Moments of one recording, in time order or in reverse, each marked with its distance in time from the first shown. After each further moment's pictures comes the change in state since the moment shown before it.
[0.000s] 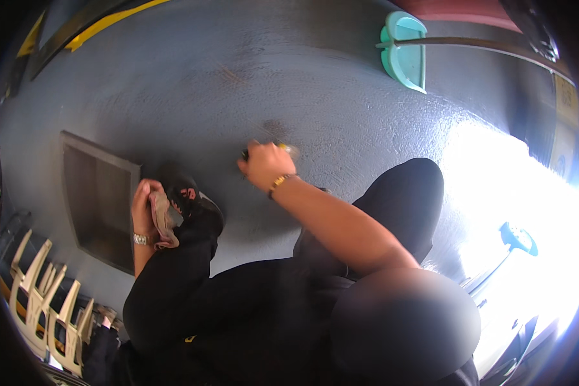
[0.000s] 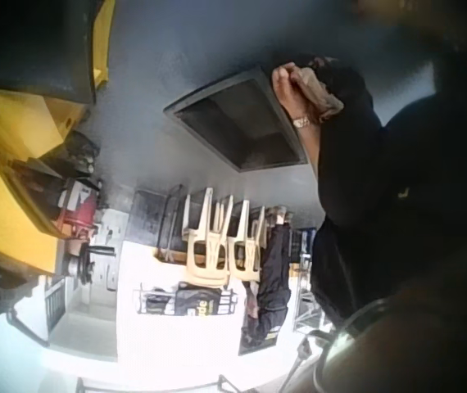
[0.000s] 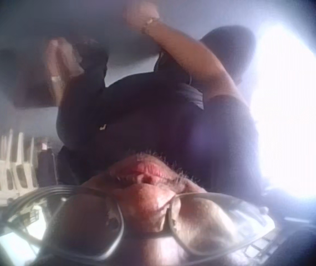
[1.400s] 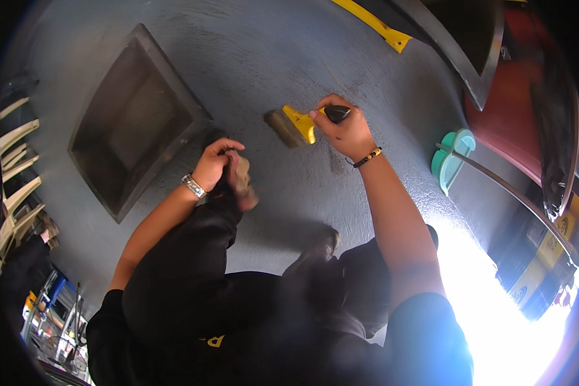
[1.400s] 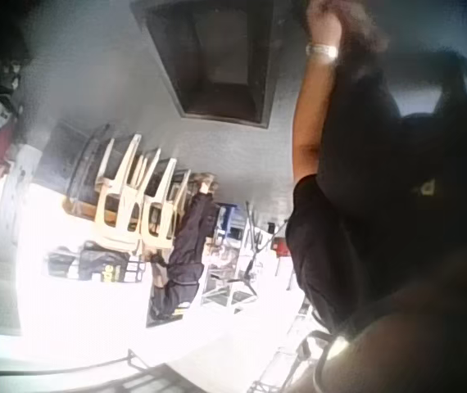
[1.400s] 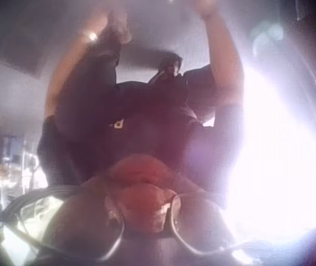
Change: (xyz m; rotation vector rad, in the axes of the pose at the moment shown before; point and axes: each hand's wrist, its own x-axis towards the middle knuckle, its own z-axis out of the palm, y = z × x) left_hand 0.031 -0.069 0.008 -0.010 0.020 0.053; right_hand 0.087 -0.066 -0.075 0.259 0.055 -0.590
